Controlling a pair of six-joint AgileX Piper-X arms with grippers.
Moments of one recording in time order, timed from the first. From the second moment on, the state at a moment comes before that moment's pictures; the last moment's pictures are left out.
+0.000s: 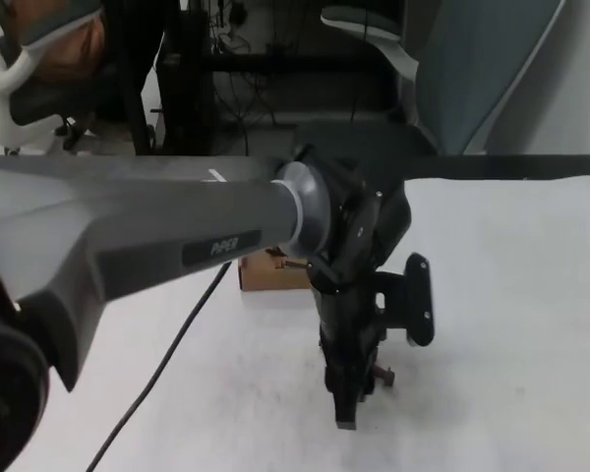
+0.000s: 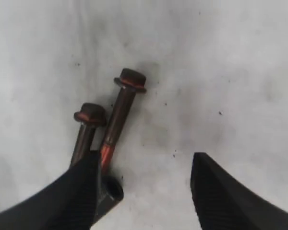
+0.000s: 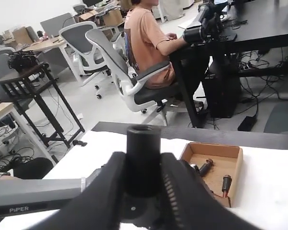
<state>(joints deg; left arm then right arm) -47.3 115.1 -84.1 47.0 4.3 53.4 43.9 33.4 -57.9 38.3 10.1 22.3</state>
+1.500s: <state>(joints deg) -49.1 120.9 -89.1 48.8 1.7 53.1 43.9 32.9 -57.9 37.7 10.1 20.0</state>
